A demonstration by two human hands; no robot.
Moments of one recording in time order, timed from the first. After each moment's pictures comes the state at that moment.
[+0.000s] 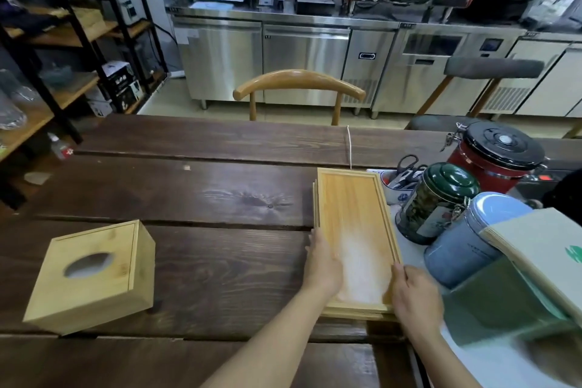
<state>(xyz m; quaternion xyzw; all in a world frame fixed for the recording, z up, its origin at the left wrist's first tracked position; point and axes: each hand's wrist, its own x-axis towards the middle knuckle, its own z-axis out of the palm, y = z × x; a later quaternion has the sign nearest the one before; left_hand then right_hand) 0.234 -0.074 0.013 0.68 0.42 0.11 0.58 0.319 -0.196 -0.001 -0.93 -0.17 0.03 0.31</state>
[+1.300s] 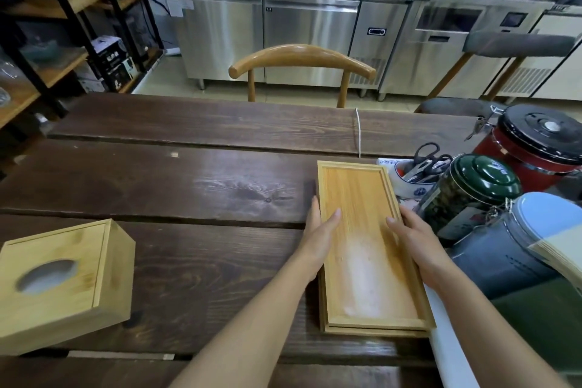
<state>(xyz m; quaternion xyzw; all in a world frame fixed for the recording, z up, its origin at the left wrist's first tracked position) 0.263 -0.020 -0.009 0.53 0.35 0.15 0.76 0.386 -0.138 0.021 -0.76 -0.21 0.33 0.52</state>
